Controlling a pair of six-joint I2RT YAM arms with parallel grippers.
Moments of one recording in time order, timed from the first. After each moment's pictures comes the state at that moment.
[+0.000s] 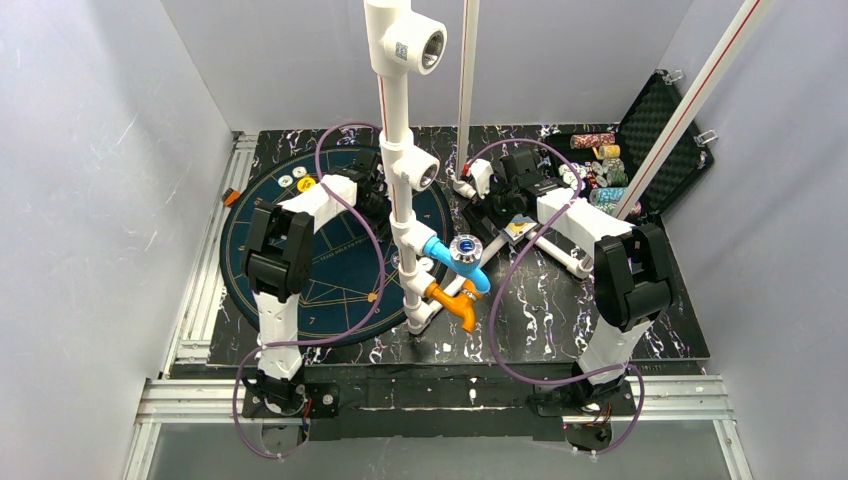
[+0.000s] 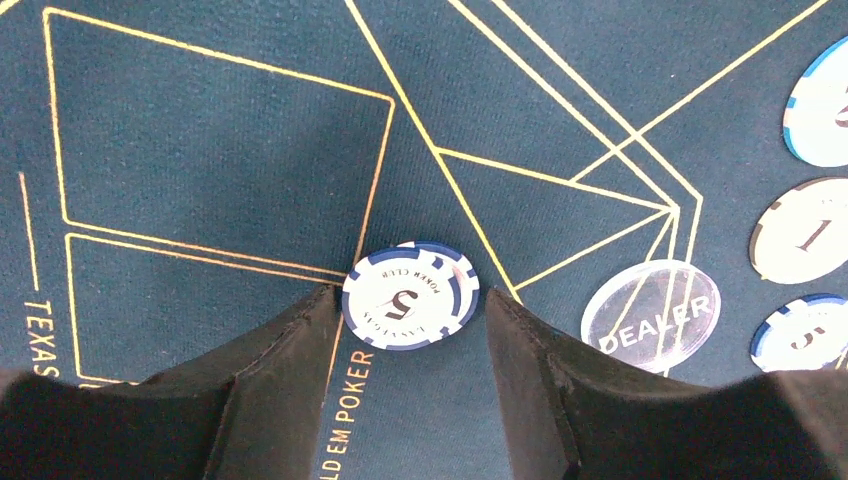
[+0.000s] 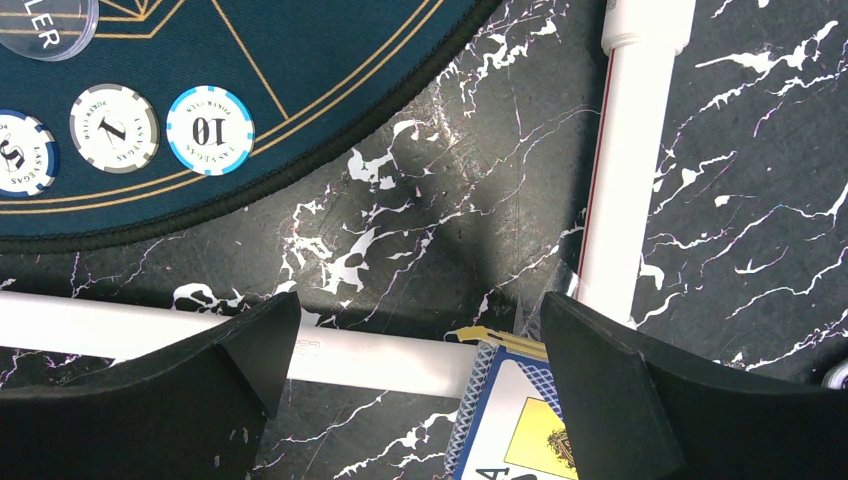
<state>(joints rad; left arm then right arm) -0.36 2.06 1.53 -0.69 0.23 0.39 0.40 1.76 1.26 -0.42 -0.36 -0.45</state>
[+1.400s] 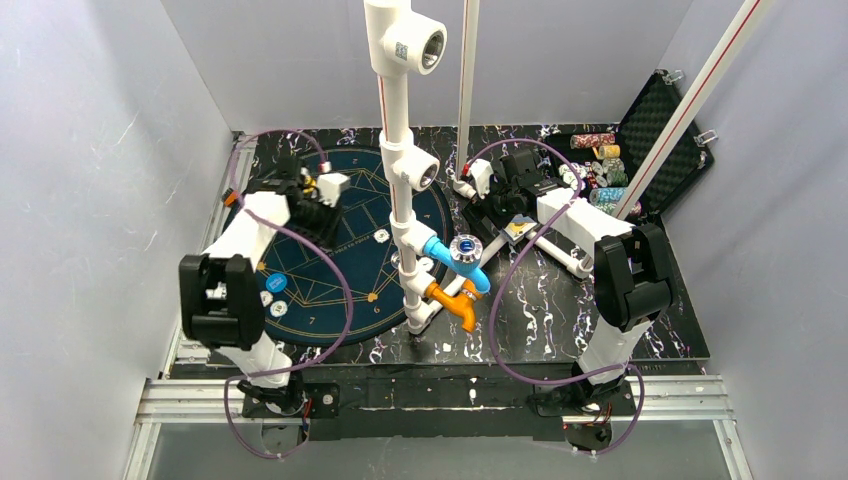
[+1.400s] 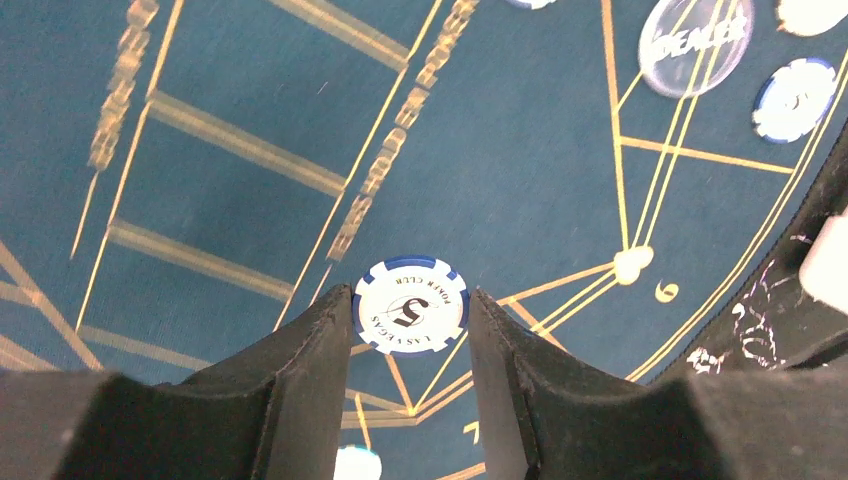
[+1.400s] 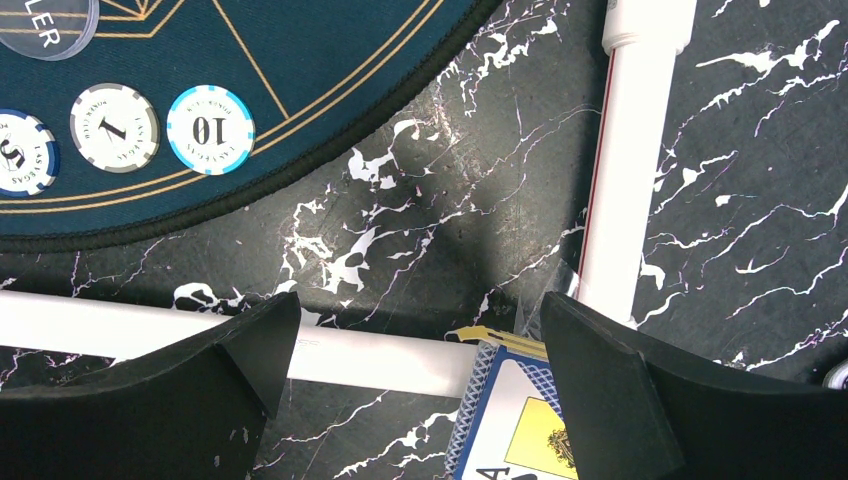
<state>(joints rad) -0.12 1.67 1.27 -0.82 0.31 0.41 0.40 1.76 1.26 -0.42 -0.36 -0.45</state>
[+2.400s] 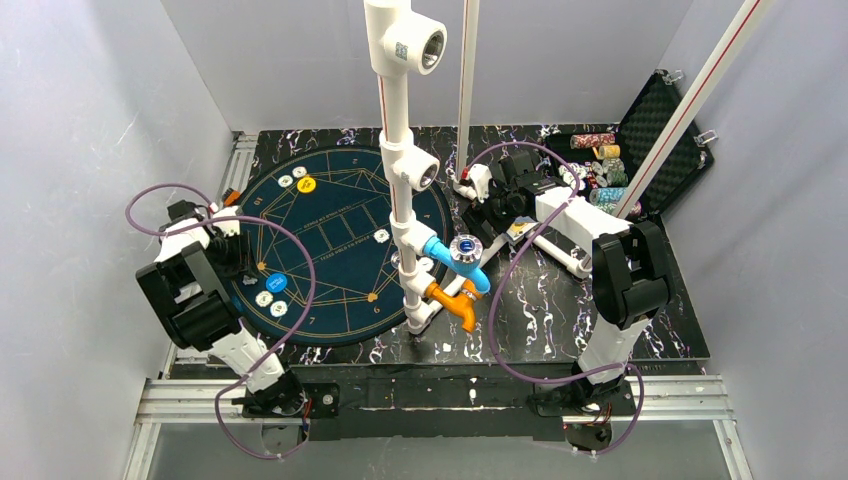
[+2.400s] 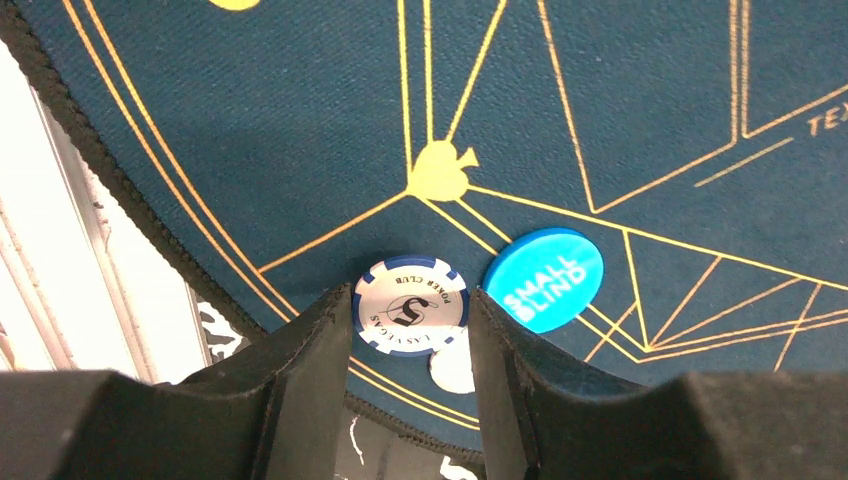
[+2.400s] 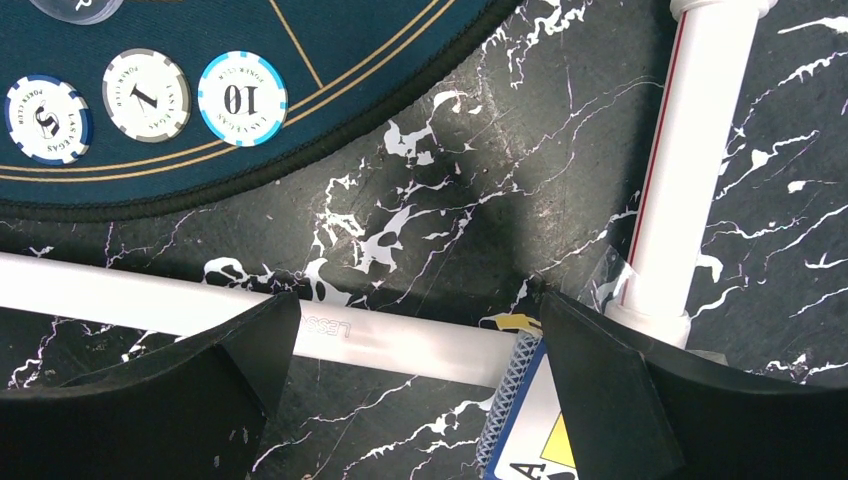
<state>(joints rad) 0.57 1.69 1.11 -0.78 0.33 0.44 0.40 1.77 1.27 -0.49 -0.39 -0.45</state>
